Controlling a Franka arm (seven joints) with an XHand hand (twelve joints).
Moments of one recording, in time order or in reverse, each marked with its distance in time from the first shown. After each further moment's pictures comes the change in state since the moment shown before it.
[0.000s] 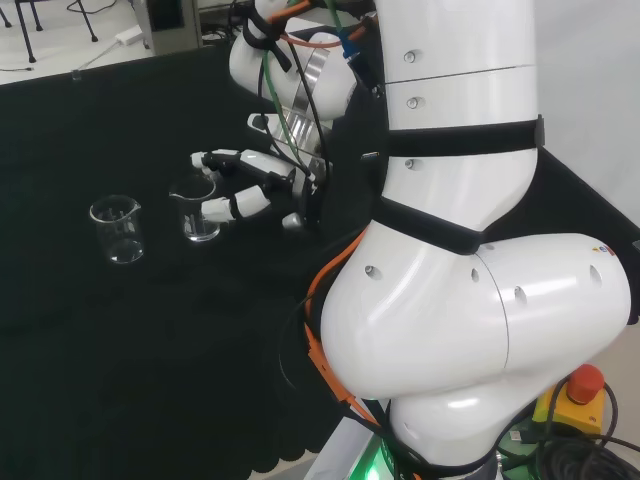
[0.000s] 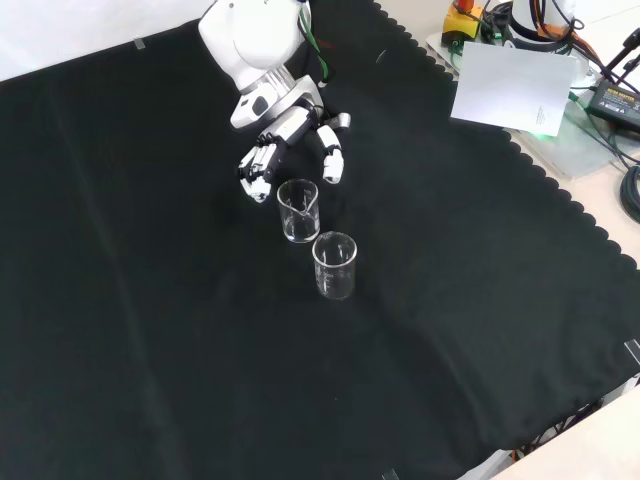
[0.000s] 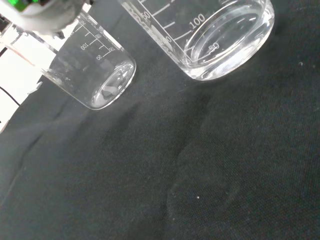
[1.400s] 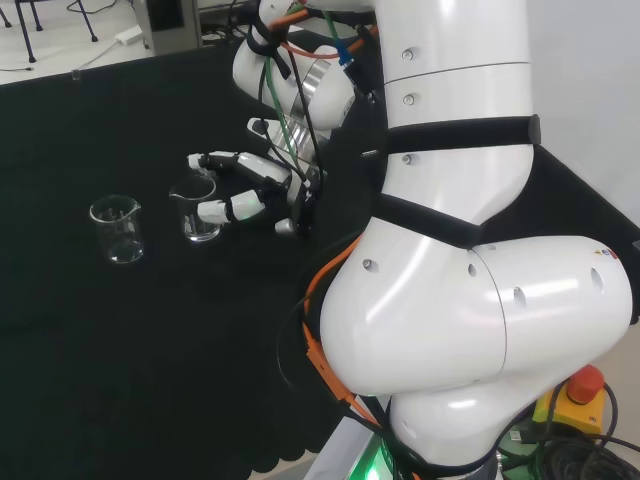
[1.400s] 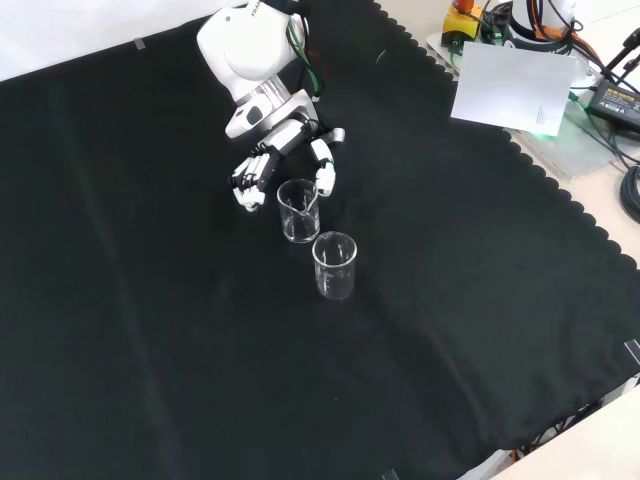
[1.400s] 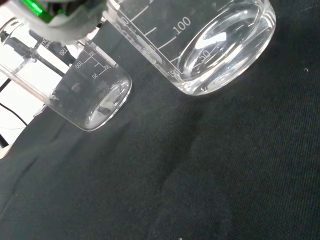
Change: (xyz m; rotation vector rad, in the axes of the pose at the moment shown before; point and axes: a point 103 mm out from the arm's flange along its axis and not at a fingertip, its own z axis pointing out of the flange) arm -0.012 0.019 0.011 -0.065 0.045 -0.030
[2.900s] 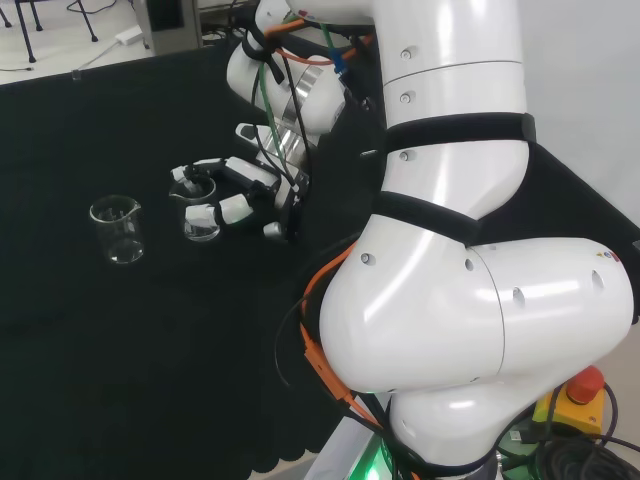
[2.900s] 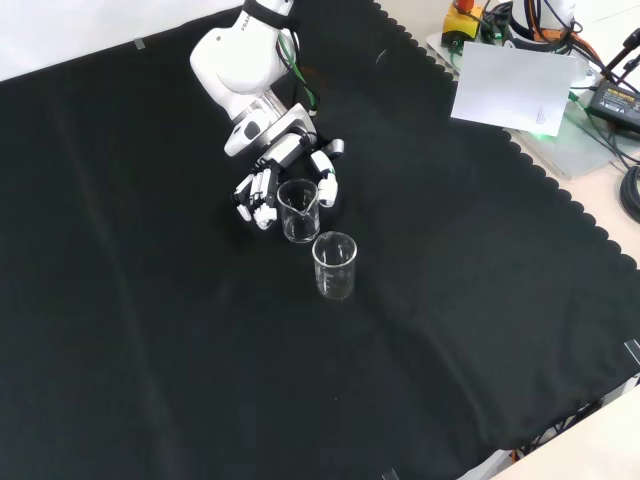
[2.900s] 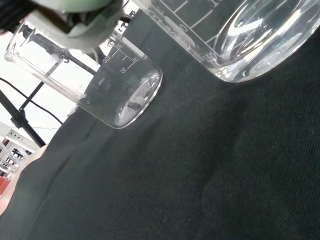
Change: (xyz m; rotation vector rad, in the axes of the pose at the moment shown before) arm 0.006 0.018 0.018 0.020 0.099 -0.057
